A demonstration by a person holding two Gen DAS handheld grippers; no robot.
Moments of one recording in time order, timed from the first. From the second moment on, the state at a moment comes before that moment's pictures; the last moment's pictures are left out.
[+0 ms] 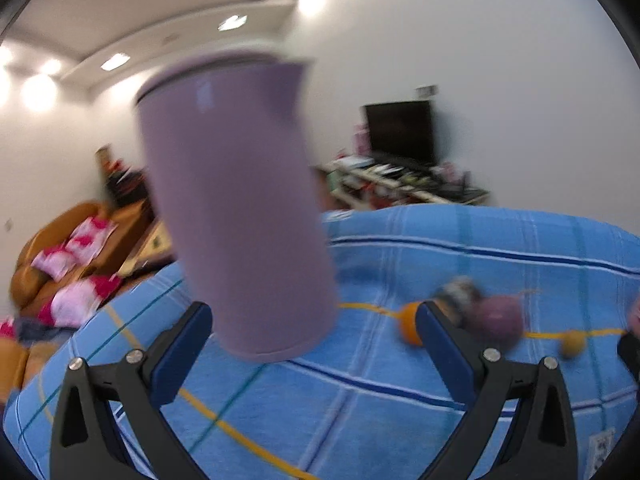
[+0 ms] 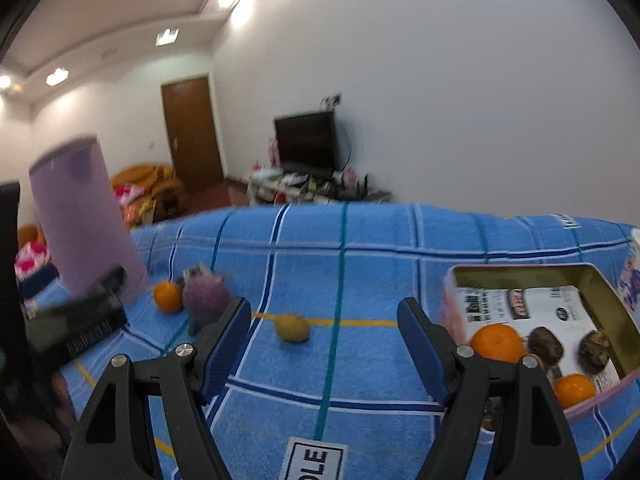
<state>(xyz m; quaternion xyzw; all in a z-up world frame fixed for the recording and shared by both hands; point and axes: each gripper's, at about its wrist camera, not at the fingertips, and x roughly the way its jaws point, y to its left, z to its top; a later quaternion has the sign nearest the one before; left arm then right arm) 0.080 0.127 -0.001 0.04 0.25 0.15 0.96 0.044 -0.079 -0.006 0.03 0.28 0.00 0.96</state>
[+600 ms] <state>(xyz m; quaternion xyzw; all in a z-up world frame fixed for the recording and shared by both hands) 0.088 0.131 -0.006 0.02 0.27 0.13 0.95 0.126 -0.053 -0.047 0.00 0.43 0.05 0.90</state>
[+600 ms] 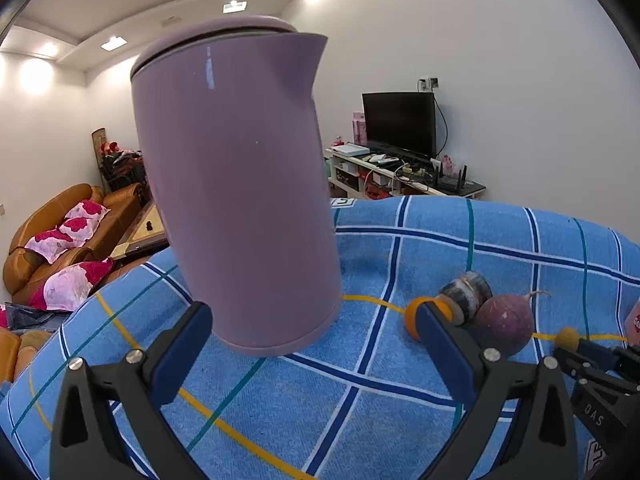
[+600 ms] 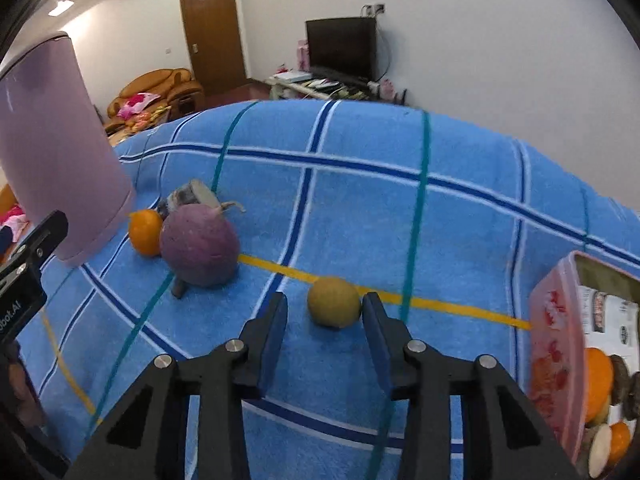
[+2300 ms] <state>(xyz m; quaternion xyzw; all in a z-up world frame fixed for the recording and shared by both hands) 0.100 0.037 -0.028 -0.04 0.38 -0.02 0.93 0.037 -0.095 0.003 0.04 0.23 0.02 0.97</state>
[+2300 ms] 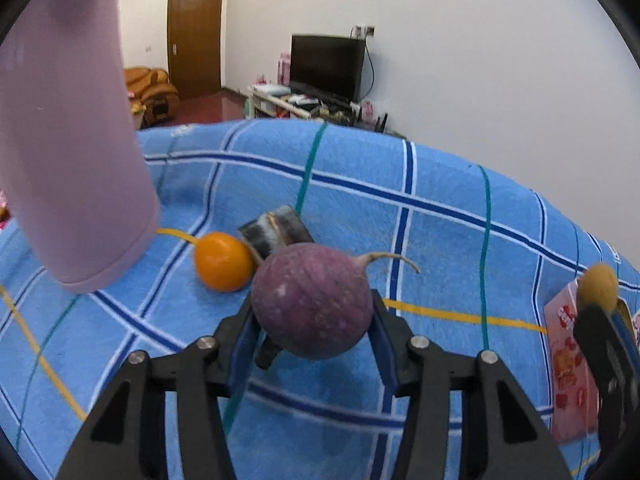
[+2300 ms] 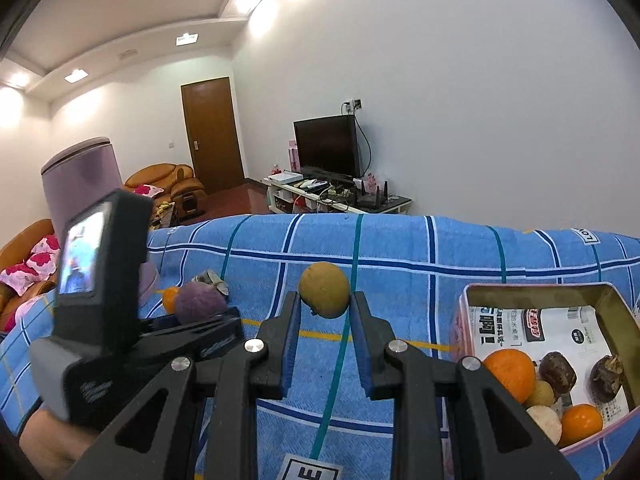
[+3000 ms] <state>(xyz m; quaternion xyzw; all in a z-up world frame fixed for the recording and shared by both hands) 0.042 0.046 -0.007 -0.02 0.30 0.01 0.95 0.005 -0.077 0.005 -0.01 0.20 0.02 0.98</state>
